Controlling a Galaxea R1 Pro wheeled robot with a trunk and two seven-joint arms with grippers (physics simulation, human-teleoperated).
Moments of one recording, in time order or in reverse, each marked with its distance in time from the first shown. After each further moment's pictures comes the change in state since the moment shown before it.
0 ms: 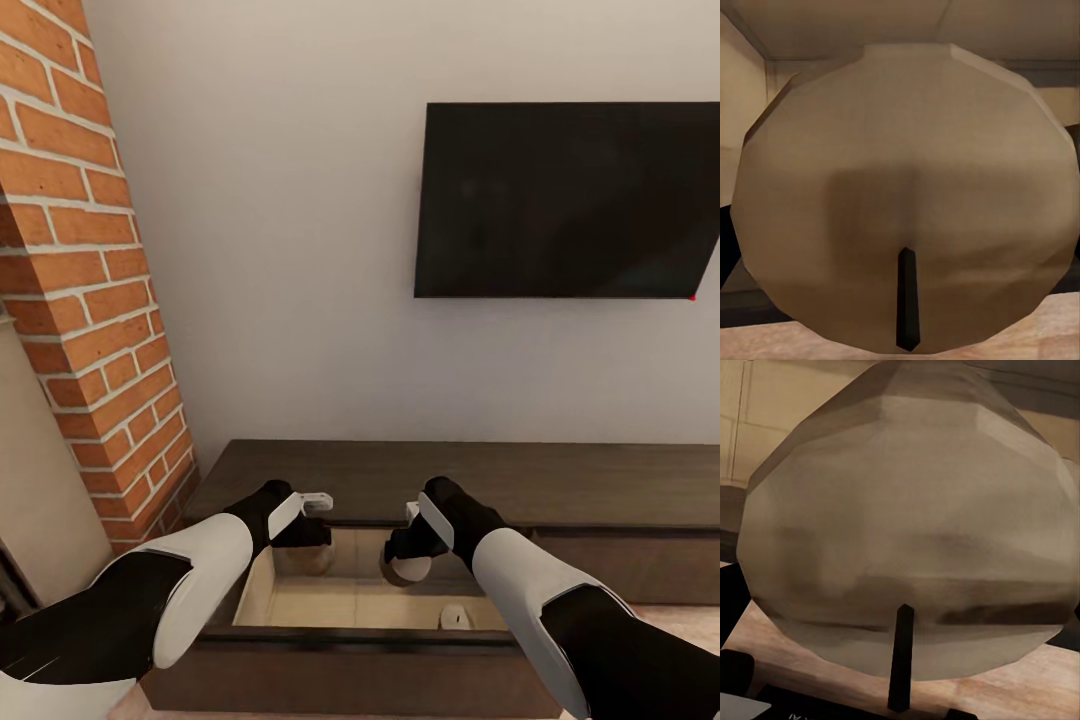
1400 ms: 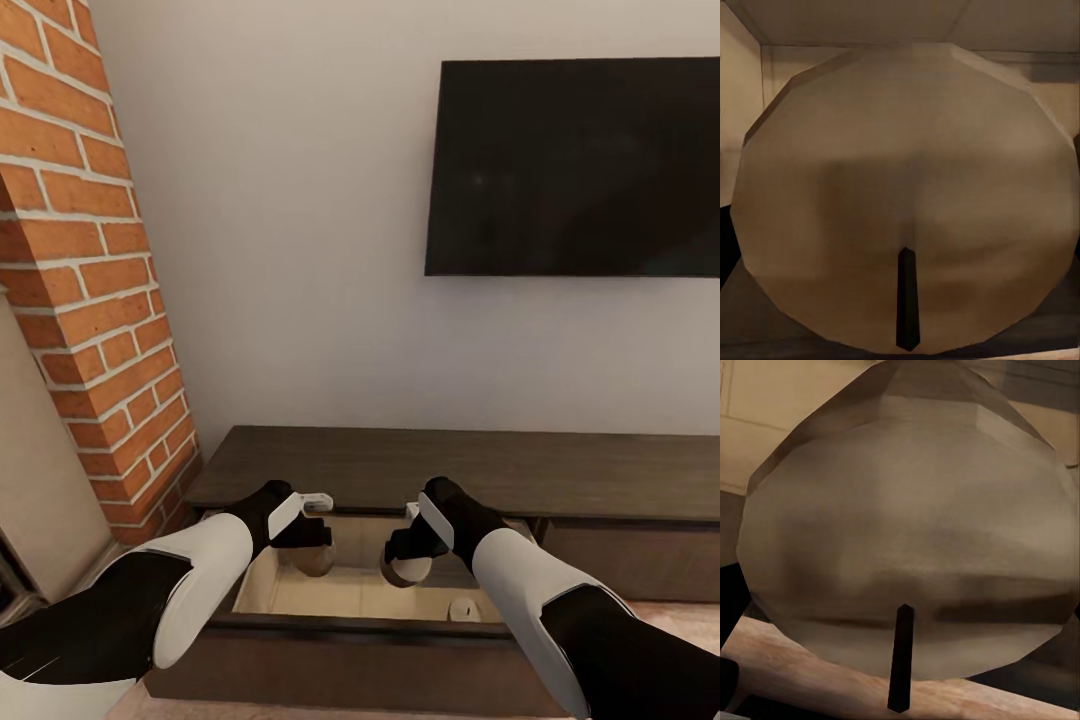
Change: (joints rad) left arm 0.000 0.000 0.000 0.002 0.001 0.003 -0.003; right arm 0.000 0.000 0.000 0.001 0.000 0.003 -0.001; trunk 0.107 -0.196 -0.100
